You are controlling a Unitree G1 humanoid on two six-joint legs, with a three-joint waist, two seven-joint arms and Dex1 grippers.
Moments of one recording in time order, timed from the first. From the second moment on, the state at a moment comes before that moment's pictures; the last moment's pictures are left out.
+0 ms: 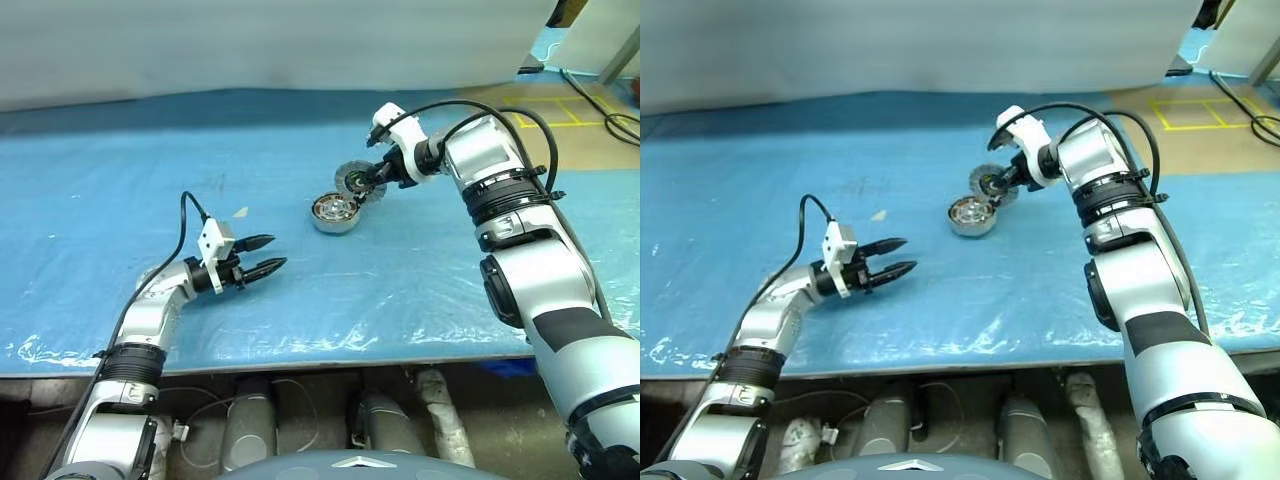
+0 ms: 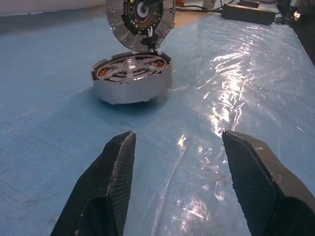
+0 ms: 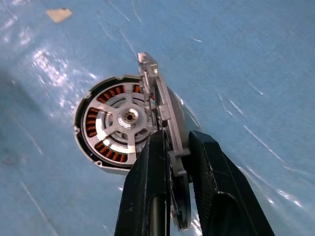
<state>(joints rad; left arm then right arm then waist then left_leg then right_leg) -0.36 0.40 0.02 0.35 -0.35 -0.03 -1.13 -1.27 -0.39 0.22 0.73 -0.14 0.91 1.08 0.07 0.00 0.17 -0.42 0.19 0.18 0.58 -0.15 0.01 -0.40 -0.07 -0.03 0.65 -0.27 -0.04</state>
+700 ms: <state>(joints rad) -0.36 0.39 0.01 0.38 -0.35 -0.04 -1.13 -1.12 -0.58 0.34 0.35 -0.03 0.94 1.05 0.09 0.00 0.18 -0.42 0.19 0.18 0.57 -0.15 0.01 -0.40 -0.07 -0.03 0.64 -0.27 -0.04</state>
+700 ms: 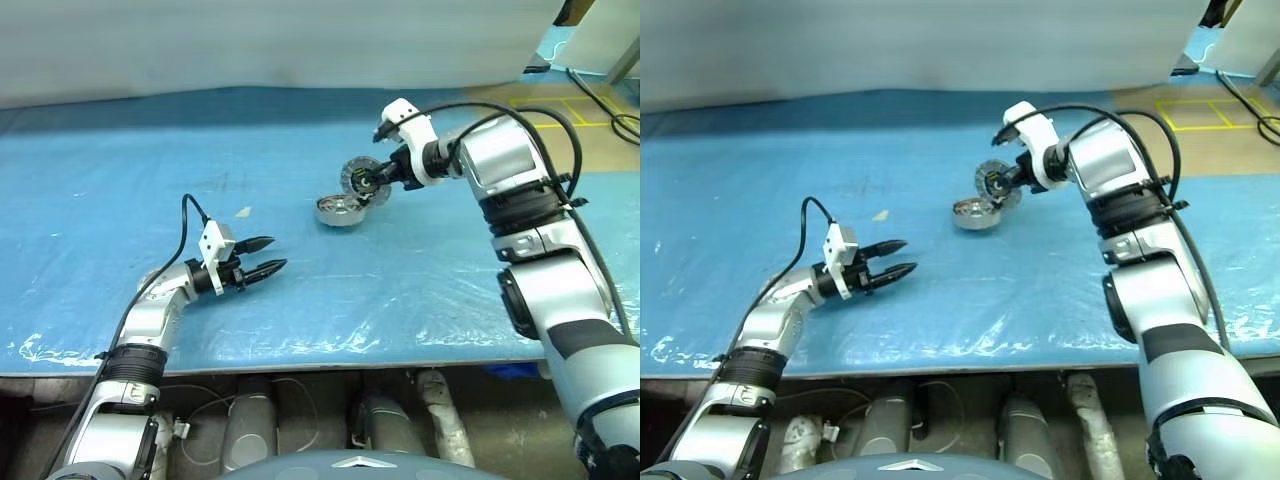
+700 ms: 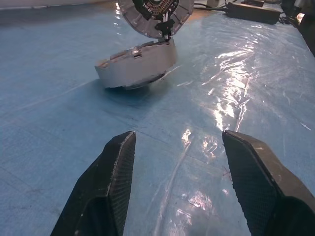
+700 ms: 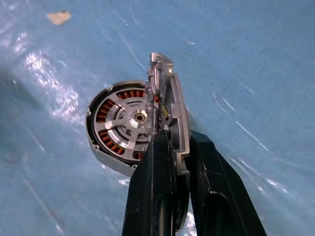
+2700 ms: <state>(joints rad) -0.40 0.37 0.01 0.49 -0.33 -0.11 -1.13 -1.04 -0.60 0.37 0.32 -0.02 0.88 0.87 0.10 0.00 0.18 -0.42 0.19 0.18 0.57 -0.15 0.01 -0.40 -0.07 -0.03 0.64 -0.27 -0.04</state>
